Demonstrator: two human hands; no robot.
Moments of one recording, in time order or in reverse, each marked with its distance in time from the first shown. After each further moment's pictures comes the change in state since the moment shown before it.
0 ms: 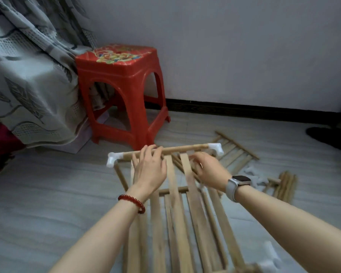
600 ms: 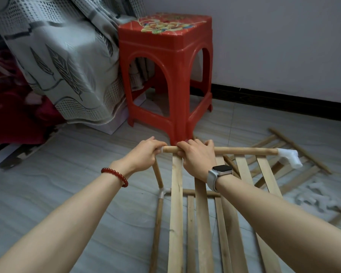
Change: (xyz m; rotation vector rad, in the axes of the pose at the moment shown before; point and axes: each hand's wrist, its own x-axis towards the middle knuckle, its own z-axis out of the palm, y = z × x) left_hand 0.054 -0.147 -0.004 -0.216 -0.340 -0.024; right_hand 0.108 -0.071 0.111 -0.275 0.083 -0.230
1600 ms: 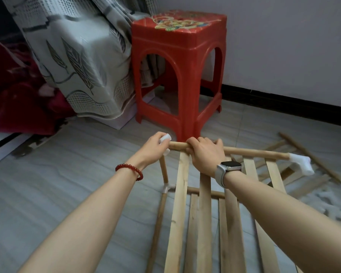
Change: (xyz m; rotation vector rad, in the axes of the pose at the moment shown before) left_hand 0.008 0.004 0.007 -0.385 0.203 -0.229; right_hand 0.009 0.003 -0.015 -0.024 -0.165 0.030
